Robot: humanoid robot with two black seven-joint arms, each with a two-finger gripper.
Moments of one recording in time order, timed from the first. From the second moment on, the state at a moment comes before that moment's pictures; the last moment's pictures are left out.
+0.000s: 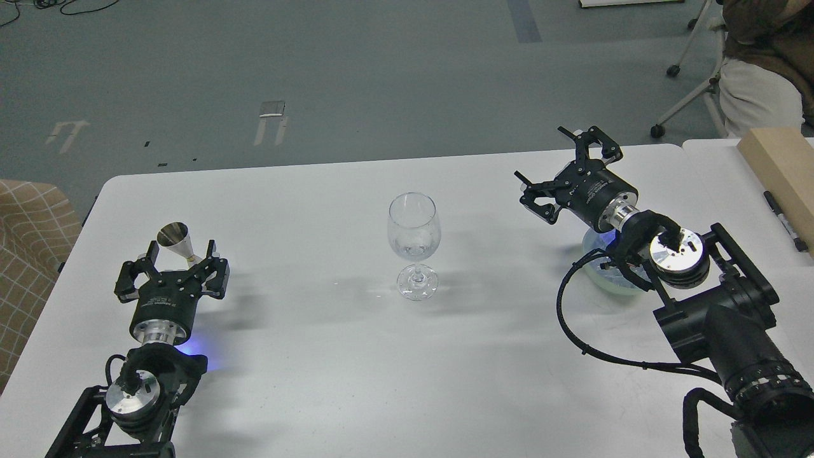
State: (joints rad) left arm -0.04 0.08 -1.58 -1.07 -0.18 -0.30 -0.06; right arm 0.56 0.00 1.45 0.76 -0.26 0.31 -0.33
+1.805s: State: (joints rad) left arm -0.17 0.42 -1.54 -1.38 0.08 -0.47 -0.03; right arm 0.58 0.00 1.46 0.77 -0.26 0.31 -0.33
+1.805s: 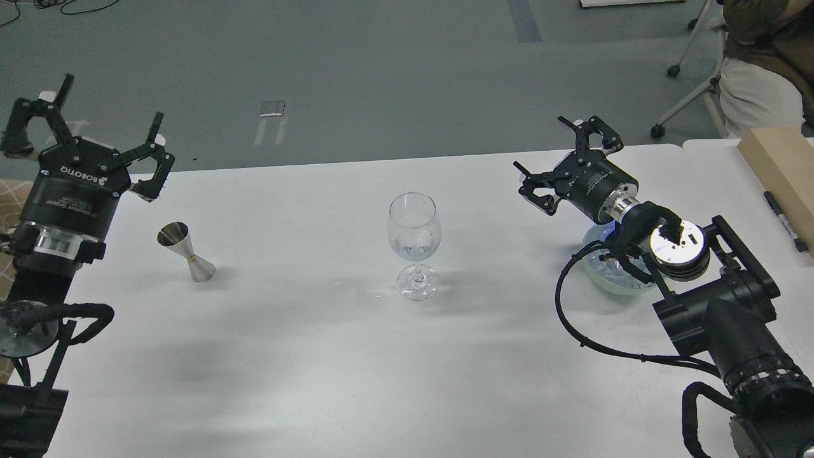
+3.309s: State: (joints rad) left arm -0.51 0.36 -1.17 -1.00 0.08 -0.32 0.00; right arm 0.66 0.00 1.45 0.79 -0.26 0.29 -0.34
